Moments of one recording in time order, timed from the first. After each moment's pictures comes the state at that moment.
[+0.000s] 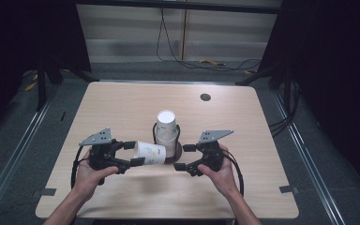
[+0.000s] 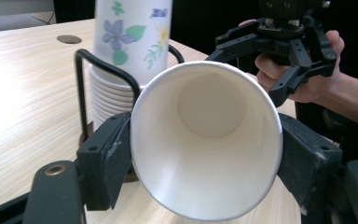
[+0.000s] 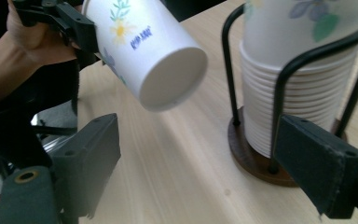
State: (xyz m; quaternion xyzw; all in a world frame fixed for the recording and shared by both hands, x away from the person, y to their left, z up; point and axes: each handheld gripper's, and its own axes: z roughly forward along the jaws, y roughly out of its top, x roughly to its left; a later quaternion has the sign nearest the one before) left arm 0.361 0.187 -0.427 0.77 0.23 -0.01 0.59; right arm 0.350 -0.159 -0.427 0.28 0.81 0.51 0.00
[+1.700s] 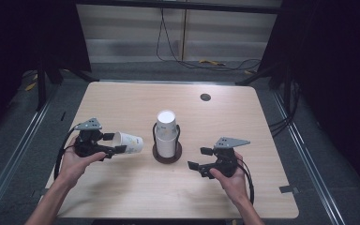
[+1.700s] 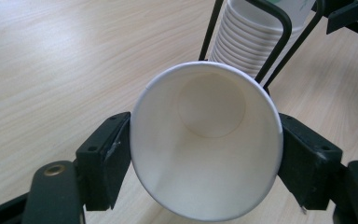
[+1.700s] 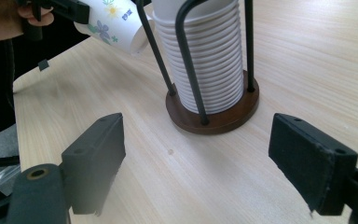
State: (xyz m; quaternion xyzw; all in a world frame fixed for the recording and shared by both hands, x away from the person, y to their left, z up) left arm 0.405 0.229 -0.433 0.82 0.32 0.05 0.47; right arm 0.332 -0.195 -0.444 0.37 0.78 0.49 0.08
